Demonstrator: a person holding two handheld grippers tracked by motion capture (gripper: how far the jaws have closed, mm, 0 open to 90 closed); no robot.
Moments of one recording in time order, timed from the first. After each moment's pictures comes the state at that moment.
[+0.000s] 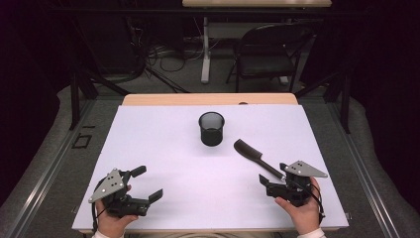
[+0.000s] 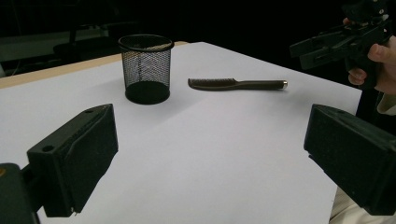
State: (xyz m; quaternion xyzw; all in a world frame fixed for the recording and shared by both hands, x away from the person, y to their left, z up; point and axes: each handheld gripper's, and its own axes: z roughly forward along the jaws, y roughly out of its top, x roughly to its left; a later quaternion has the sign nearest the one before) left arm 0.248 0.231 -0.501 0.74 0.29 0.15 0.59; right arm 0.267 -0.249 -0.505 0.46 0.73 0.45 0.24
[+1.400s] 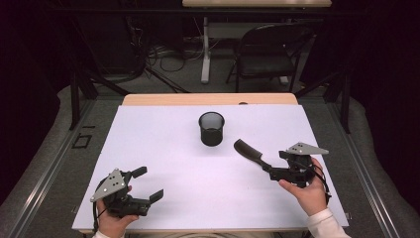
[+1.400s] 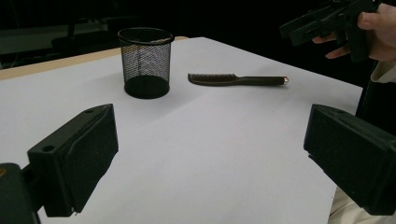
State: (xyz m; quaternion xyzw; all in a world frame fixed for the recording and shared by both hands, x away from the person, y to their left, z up) left arm 0.250 0.230 -0.503 0.74 0.29 0.15 0.58; right arm 0.302 -0.257 -0.475 0.46 0.75 0.43 0.20
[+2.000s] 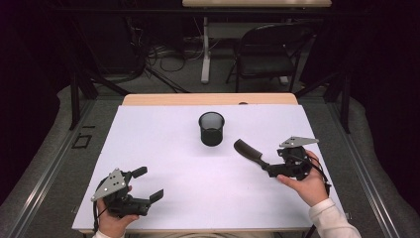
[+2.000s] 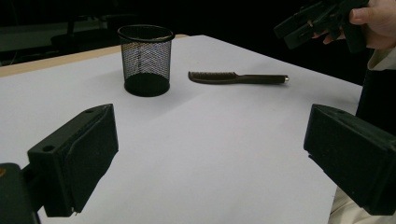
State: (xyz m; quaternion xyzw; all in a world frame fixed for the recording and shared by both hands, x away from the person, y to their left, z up) left arm 0.251 0.231 -0.504 0.74 0.29 0.14 0.58; right arm 0.321 -0.251 -0.469 0.44 0.80 0.37 0.18
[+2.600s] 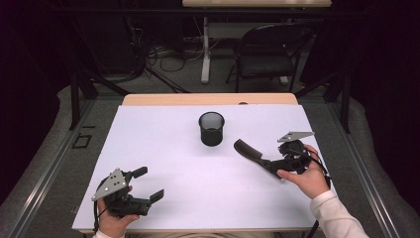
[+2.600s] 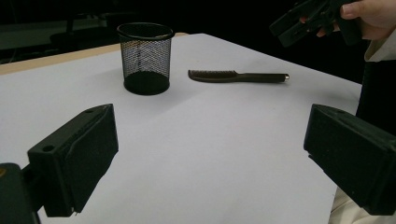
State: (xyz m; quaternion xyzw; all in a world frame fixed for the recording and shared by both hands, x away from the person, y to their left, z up) left arm 0.252 0.230 -0.506 0.75 0.29 0.14 0.58; right arm 0.337 -0.253 -0.466 0.44 0.82 0.33 0.17
